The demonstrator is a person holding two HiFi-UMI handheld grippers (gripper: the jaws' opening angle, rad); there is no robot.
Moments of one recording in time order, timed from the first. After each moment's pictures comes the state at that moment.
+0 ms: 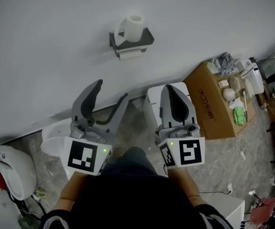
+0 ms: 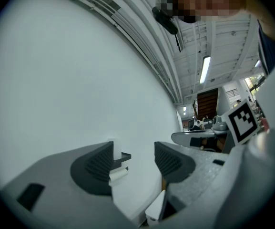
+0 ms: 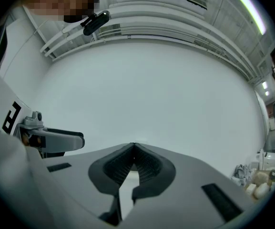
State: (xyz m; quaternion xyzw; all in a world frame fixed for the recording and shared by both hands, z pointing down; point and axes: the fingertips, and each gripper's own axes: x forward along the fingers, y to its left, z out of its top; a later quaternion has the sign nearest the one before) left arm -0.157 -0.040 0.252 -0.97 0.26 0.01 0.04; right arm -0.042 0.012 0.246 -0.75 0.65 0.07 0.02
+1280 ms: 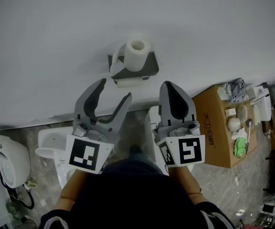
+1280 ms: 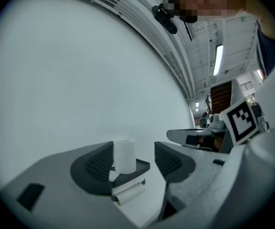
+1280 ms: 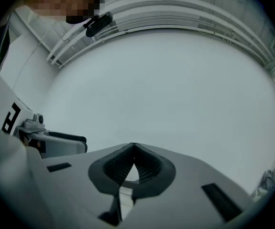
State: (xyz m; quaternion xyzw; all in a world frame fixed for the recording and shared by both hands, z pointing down) left arm -0.064 -0.155 0.252 -0.95 0.33 0.00 0.03; right arm 0.045 -0.129 0.237 -0.69 0.72 0.07 0.03
